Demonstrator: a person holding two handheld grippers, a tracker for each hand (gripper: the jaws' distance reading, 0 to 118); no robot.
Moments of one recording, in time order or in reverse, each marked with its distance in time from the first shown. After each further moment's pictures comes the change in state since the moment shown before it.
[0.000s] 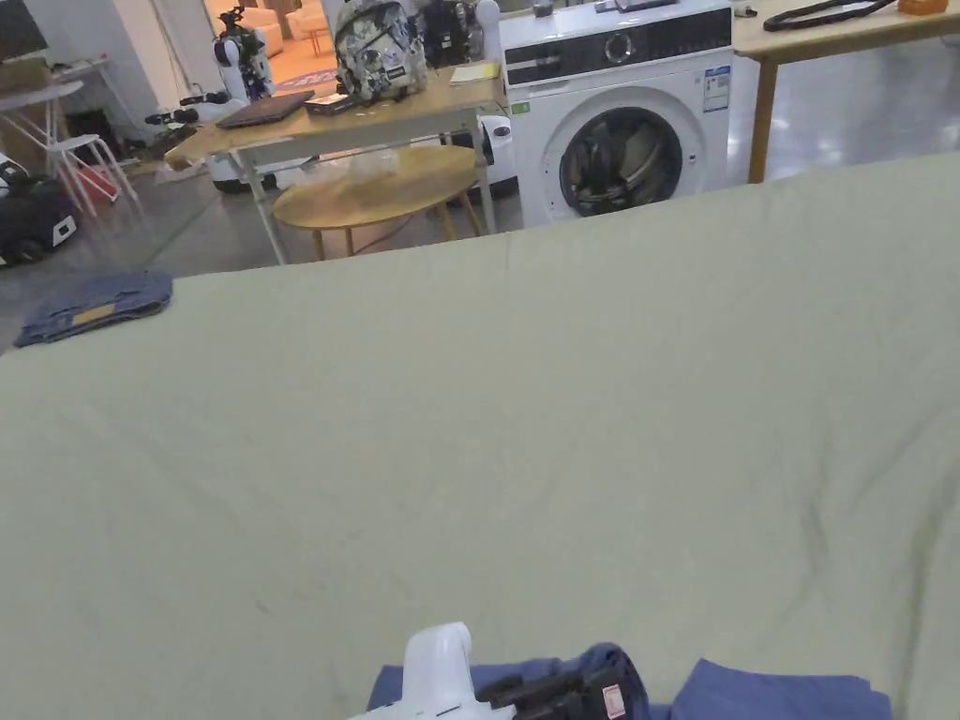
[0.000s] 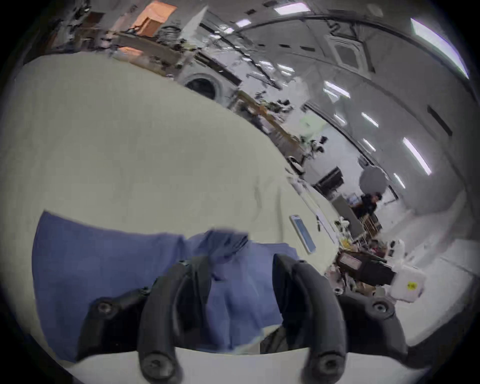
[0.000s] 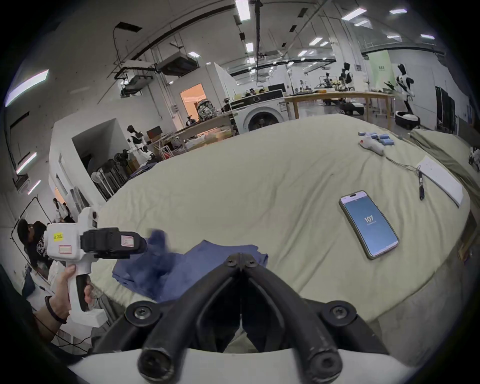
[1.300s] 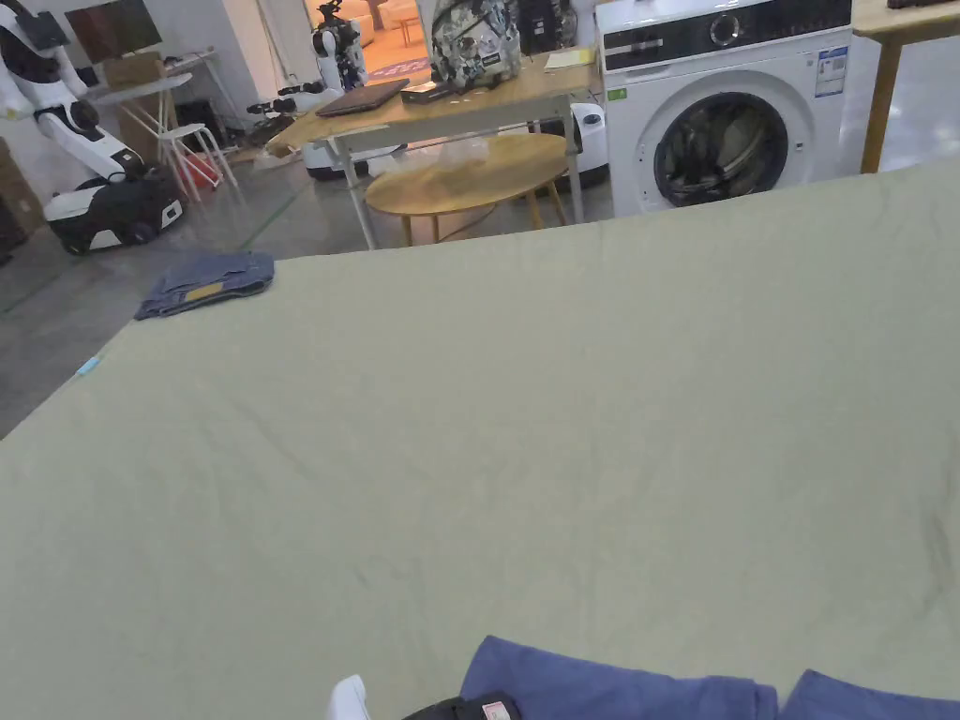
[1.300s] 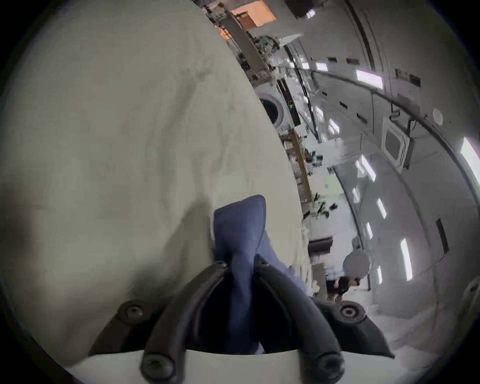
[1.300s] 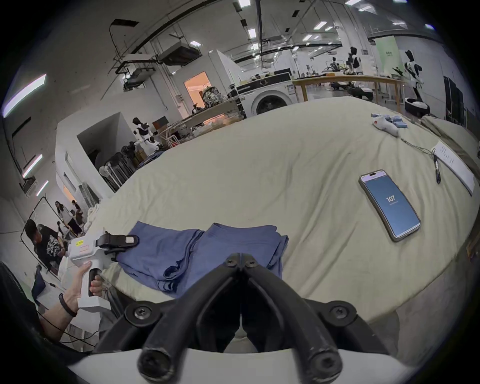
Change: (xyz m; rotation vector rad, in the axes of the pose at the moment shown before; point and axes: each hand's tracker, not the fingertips) left arm -0.134 -0.040 0.077 0.176 0.011 0.580; right arm -0.018 -0.004 -0.013 -0.090 0.062 -0.019
